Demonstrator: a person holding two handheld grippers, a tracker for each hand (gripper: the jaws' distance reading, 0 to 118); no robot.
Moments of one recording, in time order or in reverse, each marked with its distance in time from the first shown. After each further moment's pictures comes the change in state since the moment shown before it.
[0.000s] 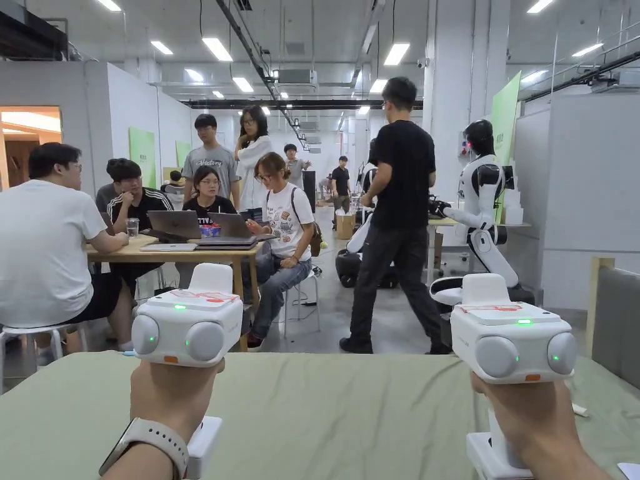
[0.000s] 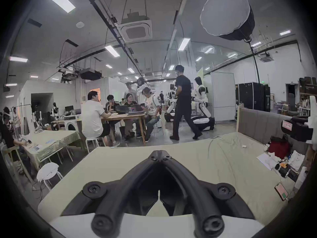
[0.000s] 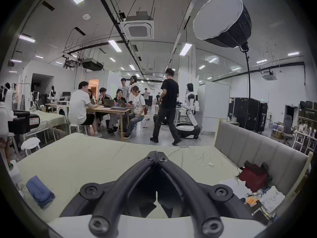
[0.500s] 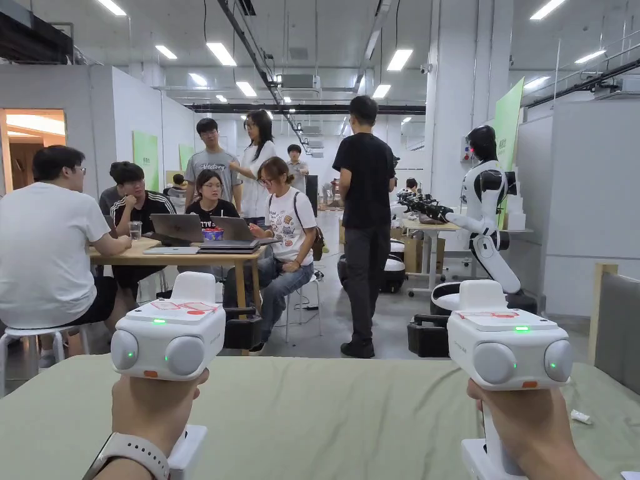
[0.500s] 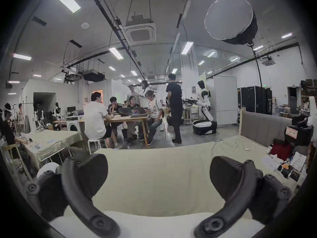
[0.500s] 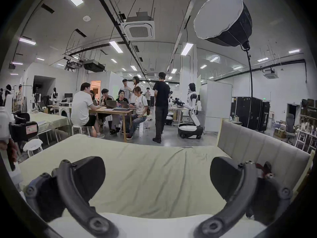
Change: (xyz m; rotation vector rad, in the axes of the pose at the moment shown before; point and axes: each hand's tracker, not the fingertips) left arm -0.015 -0.007 0.007 0.037 0.020 0.005; right arm -0.006 -0.001 -0.002 0.004 0.025 -0.009
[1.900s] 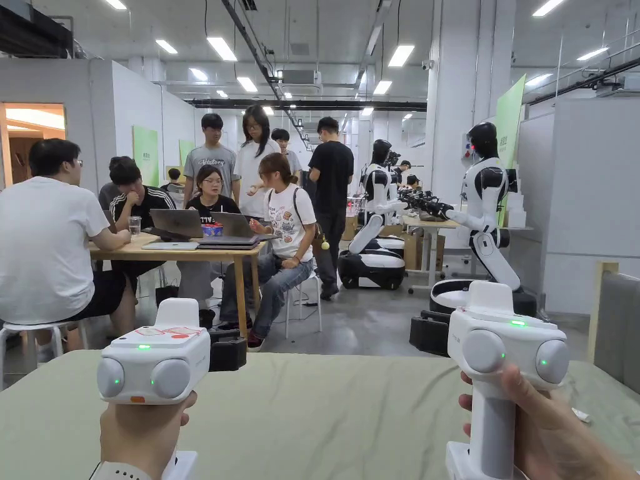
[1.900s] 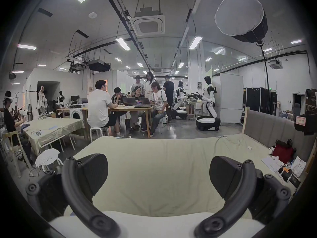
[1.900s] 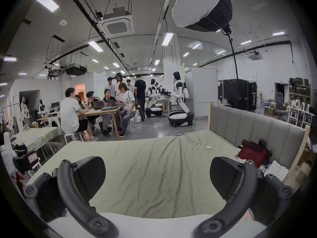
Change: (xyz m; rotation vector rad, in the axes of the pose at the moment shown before) left arm -0.011 -0.034 -0.011 -0.070 0.035 0.074; right arm -0.003 0.002 0.006 -0.082 -0.107 -0.154
